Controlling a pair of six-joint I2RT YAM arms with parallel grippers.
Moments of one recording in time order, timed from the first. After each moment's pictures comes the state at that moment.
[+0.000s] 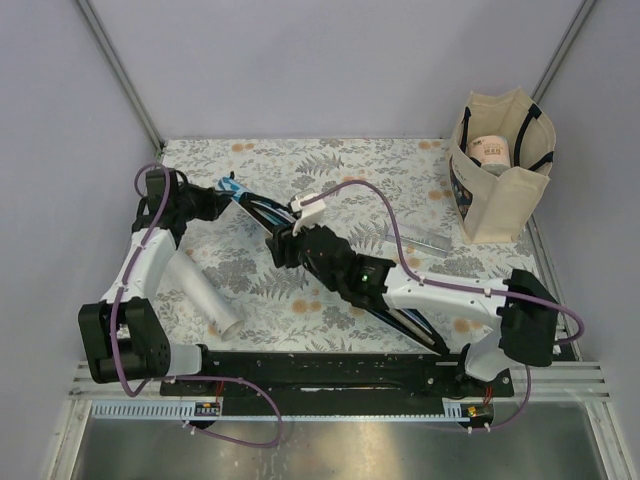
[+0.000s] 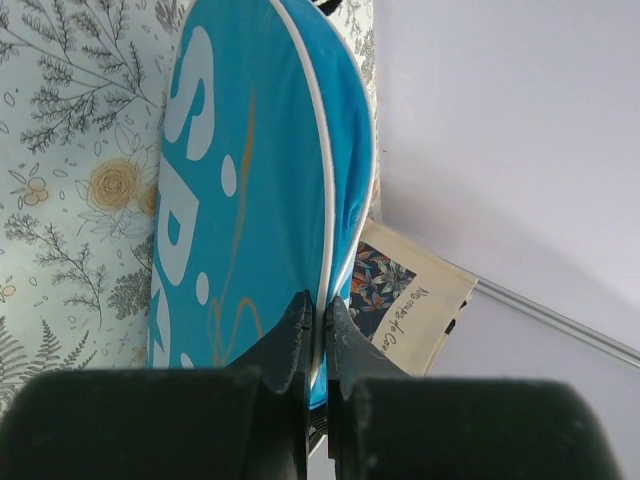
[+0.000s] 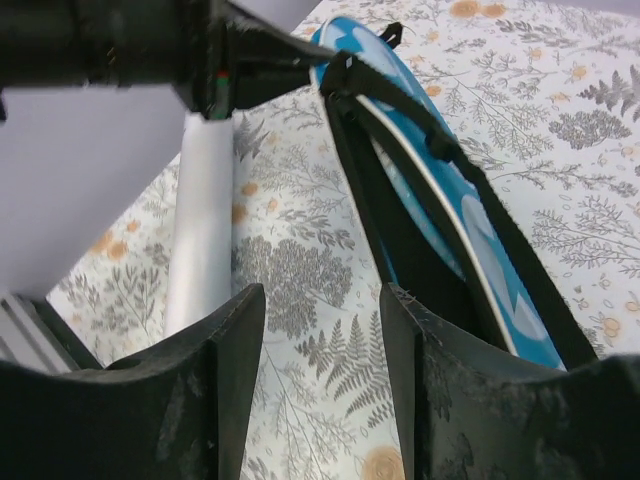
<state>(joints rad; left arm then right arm) 0.10 1.34 1.00 -0.27 0.38 -1.34 1.19 1.52 1.15 0.18 0.47 0.33</state>
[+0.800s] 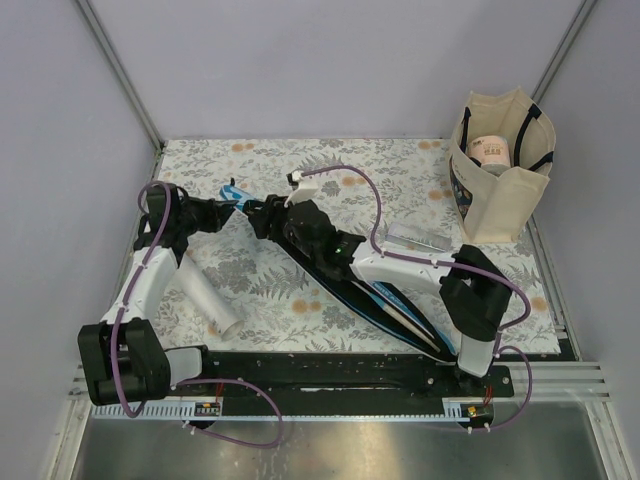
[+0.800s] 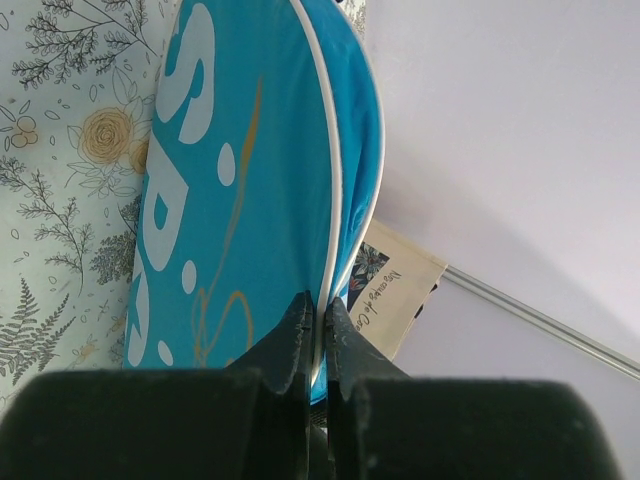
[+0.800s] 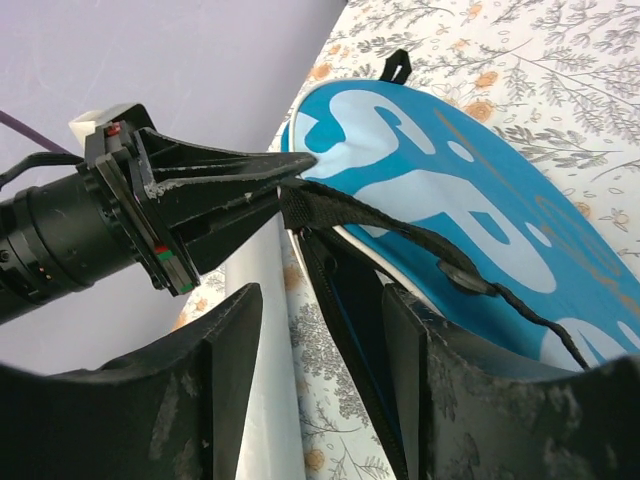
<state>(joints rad) 0.10 1.23 0.84 -0.19 0.42 -1.47 1.03 1.82 1.33 0.33 0.31 0.67</state>
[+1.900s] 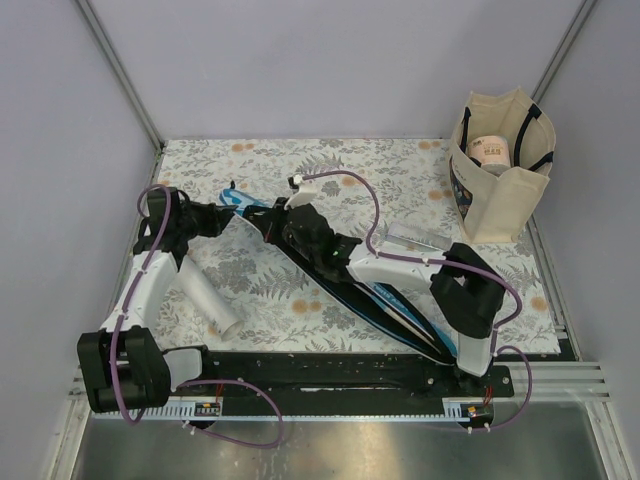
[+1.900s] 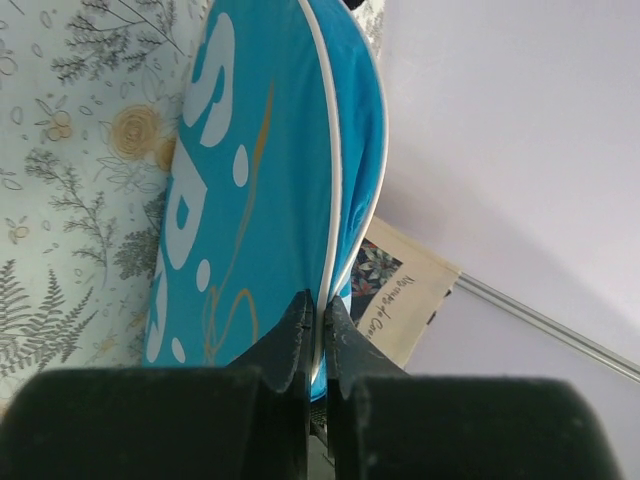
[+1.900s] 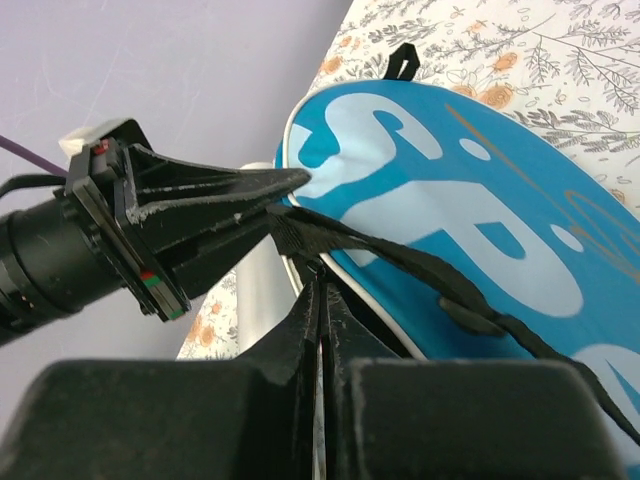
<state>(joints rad) 0.10 1.19 0.81 -0.21 0.39 -1.47 1.02 1.88 1.33 0.40 0.29 0.74</state>
